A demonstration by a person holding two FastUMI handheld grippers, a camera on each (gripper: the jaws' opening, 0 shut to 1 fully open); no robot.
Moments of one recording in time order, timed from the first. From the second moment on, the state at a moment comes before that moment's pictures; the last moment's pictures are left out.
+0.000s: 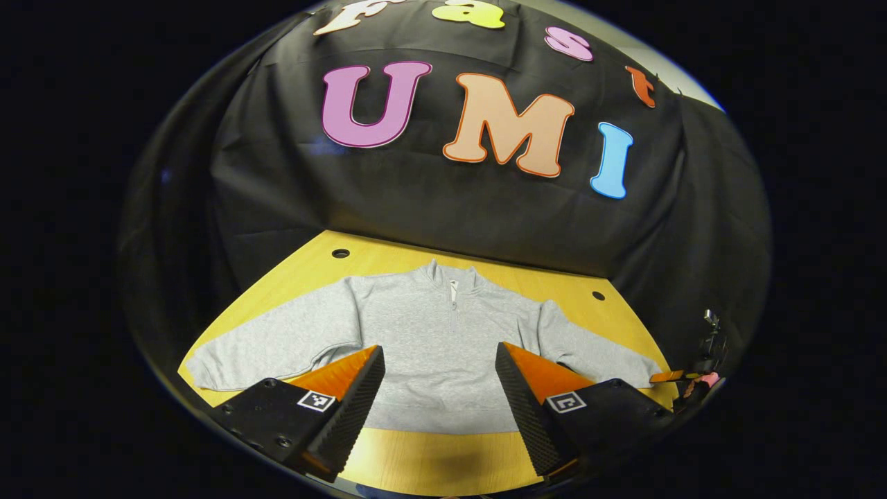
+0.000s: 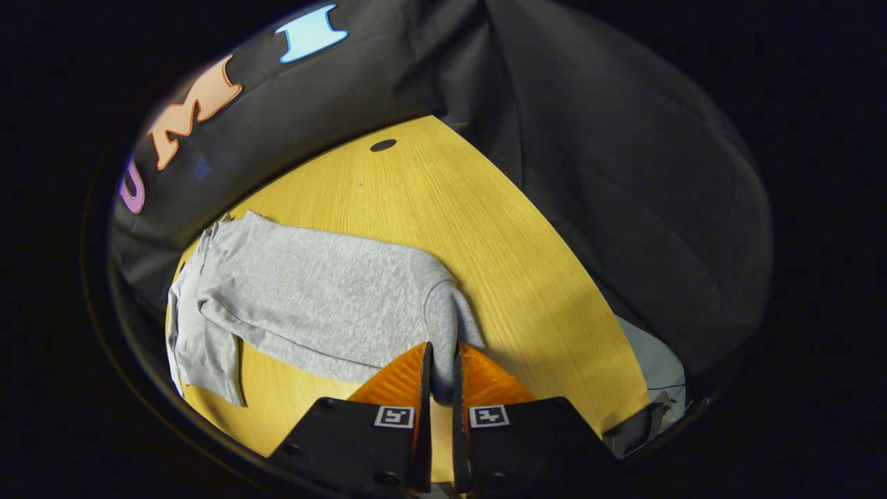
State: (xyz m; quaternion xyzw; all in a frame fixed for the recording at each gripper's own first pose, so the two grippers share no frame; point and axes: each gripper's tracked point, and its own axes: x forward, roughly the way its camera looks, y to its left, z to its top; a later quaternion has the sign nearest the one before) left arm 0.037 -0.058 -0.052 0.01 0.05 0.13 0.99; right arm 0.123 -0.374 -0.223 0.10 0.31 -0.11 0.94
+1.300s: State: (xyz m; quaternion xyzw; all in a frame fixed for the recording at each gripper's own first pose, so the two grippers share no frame) left arm 0.011 0.076 -0.029 0.06 0.07 0.06 0.99; right arm 0.116 -0.127 -0.056 0.10 0.13 -0.05 0.99
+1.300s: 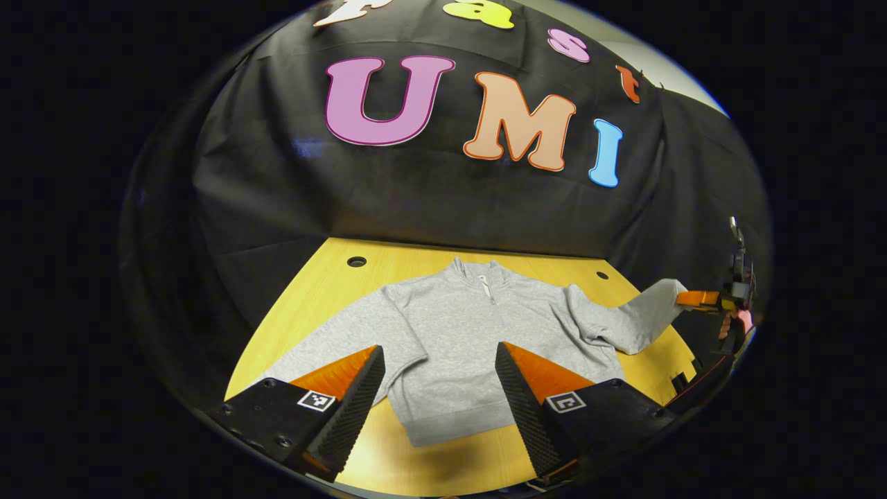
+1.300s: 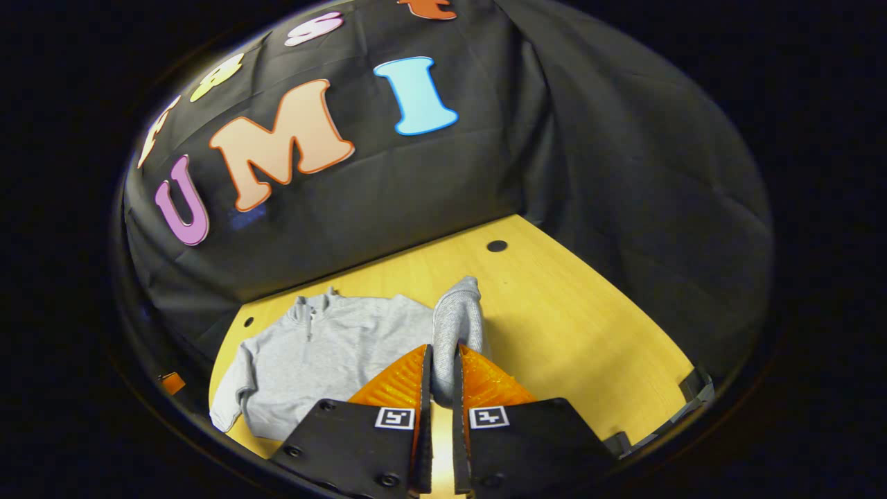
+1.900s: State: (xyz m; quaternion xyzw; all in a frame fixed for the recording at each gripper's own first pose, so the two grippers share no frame) left arm -0.014 0.140 -0.041 0.02 0.07 0.10 0.99; right arm 0.166 0.078 -0.035 0.09 0.13 0.12 0.98
